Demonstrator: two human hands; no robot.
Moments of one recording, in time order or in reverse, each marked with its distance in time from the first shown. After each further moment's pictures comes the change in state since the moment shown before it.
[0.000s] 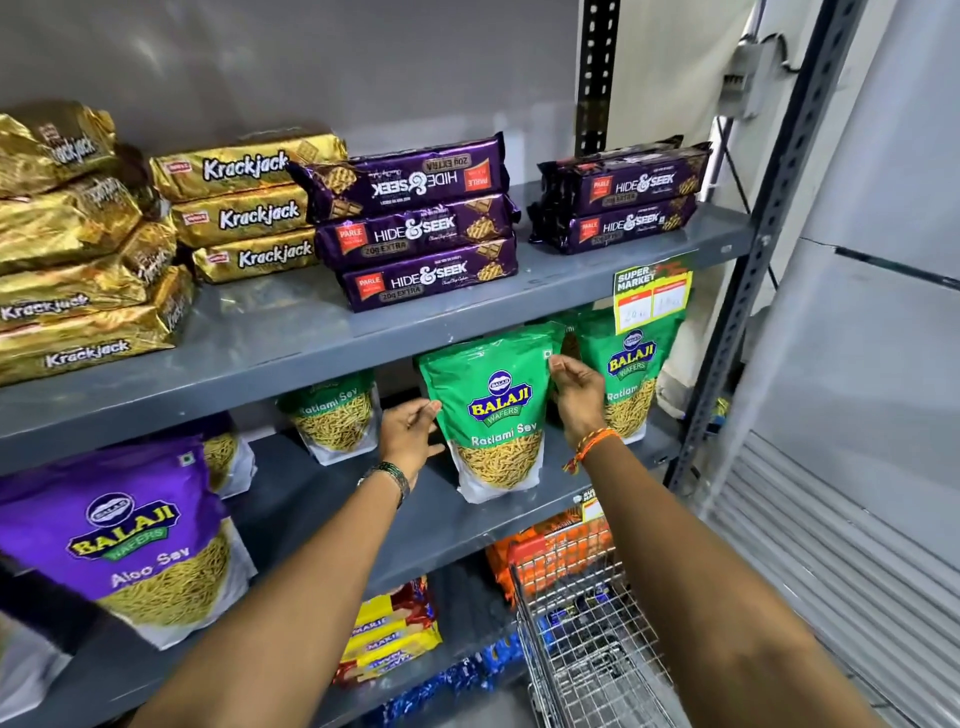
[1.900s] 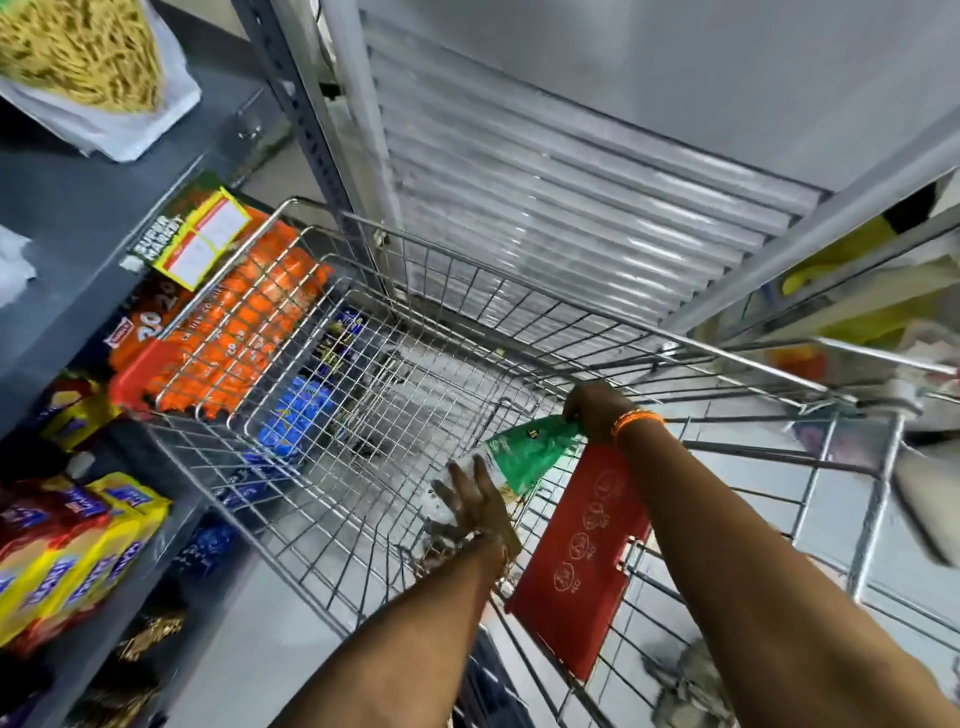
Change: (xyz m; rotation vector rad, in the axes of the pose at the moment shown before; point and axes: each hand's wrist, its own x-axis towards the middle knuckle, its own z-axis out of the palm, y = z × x) left_hand -0.372 -0.426 0.202 1.411 -1.058 -0.313; right_hand -0.282 0.167 -0.480 -1.429 -0.369 0.912
